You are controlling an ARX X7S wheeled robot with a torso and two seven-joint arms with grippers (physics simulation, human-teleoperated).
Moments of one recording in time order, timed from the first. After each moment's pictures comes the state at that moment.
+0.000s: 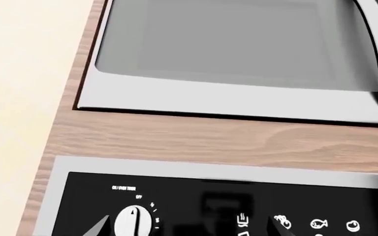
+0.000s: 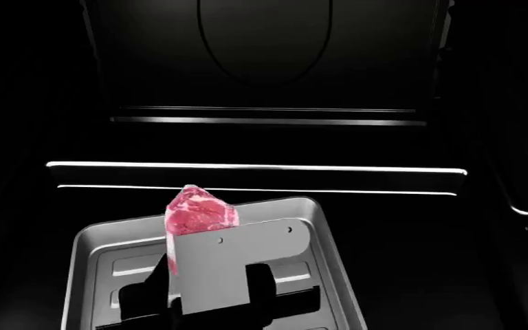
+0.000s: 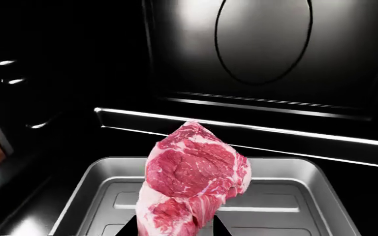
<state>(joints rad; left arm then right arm) -1.53 -1.03 1.51 1.05 -0.80 0.03 -1.57 0.83 0.38 -0.97 -0.44 1.27 0.55 1.13</state>
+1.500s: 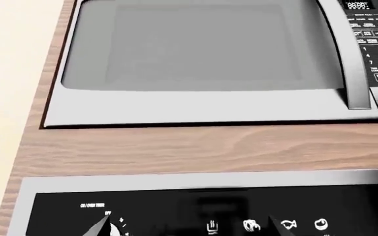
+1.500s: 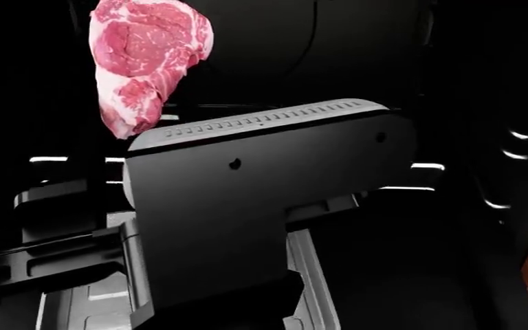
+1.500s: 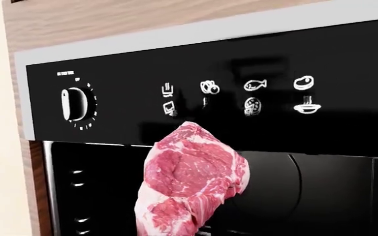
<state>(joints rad) -1.65 -0.97 1.49 1.05 -0.92 -0.08 -1.57 1.24 0.39 -0.79 -0.83 1.56 0.61 1.44</state>
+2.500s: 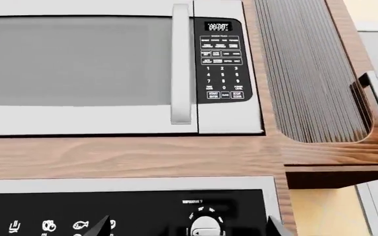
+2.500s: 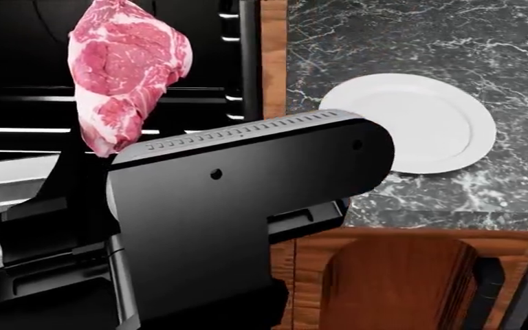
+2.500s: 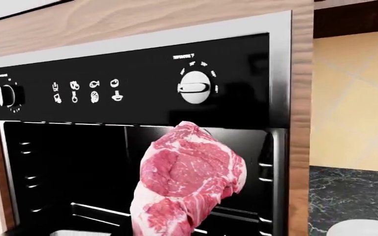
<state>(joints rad) -1.60 -0.96 1.47 1.05 -0.89 -0.09 -1.57 1.23 0.38 -0.81 -0.83 1.58 0.59 1.44</state>
